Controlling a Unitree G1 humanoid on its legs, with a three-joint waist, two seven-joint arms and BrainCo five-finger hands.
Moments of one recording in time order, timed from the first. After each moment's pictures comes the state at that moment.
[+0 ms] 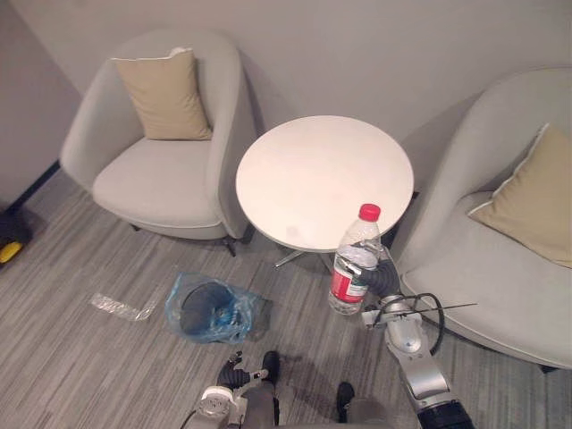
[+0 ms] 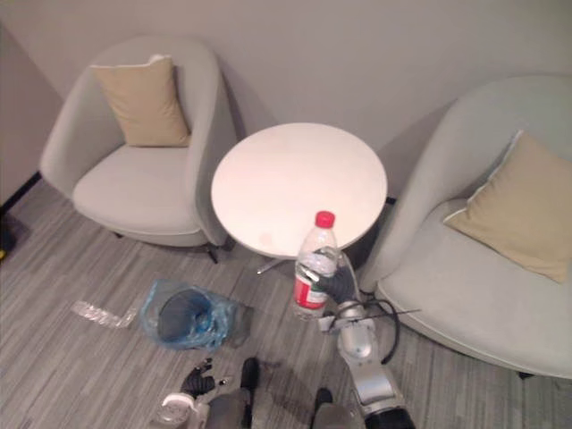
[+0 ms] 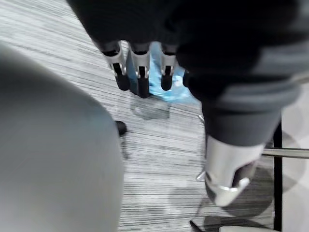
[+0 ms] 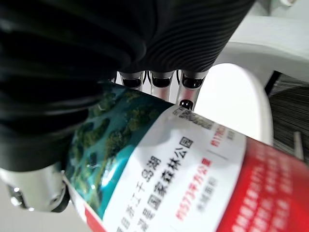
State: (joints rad) left arm 0.03 0.08 -0.16 0.98 0.02 -0.12 0.08; right arm 0.04 -0.17 0.09 0.08 -0.20 -0.19 -0.20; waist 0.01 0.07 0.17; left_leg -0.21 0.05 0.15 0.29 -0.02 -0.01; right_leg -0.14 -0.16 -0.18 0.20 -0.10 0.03
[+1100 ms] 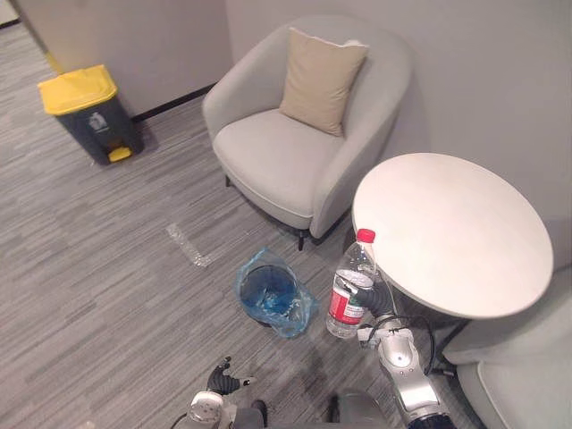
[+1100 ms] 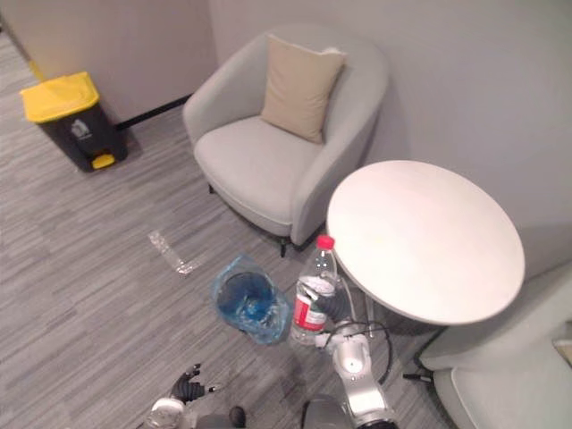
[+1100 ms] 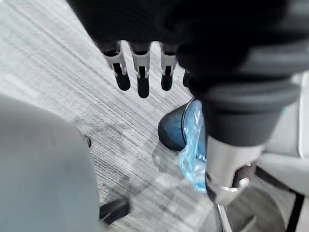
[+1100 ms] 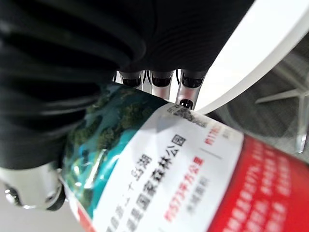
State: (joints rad) left arm 0.03 0.09 -0.17 1.02 0.06 -0.11 0.11; right arm 0.08 -0.13 0.11 0.19 -0.20 -0.17 -0.19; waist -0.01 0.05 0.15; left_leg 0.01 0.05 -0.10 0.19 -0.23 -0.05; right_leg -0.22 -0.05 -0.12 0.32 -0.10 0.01
